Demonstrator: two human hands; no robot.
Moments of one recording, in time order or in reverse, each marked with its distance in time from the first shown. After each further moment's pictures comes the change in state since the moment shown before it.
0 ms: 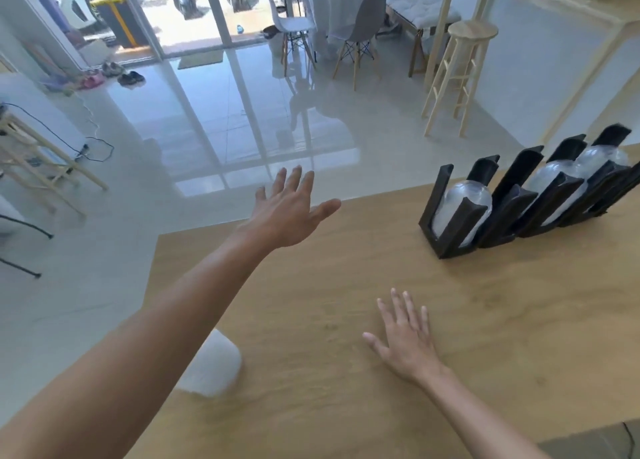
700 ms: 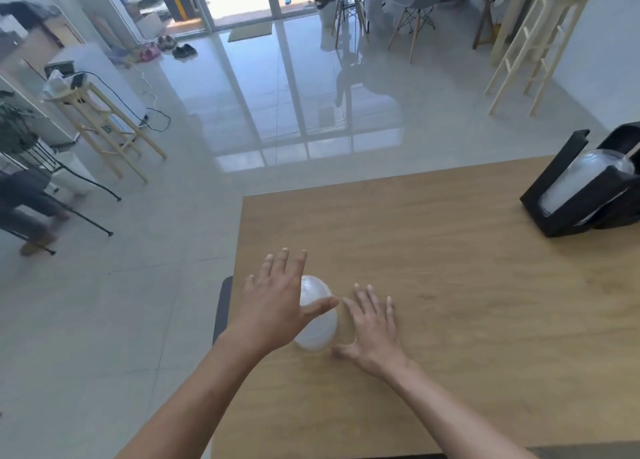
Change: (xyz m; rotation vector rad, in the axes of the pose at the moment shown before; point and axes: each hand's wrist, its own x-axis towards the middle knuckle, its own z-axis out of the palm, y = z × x) left_hand -0.221 -0.175 0.066 -0.038 -0.139 -0.229; right_hand -0.011 -0.242 0.080 0.151 -0.058 -0.226
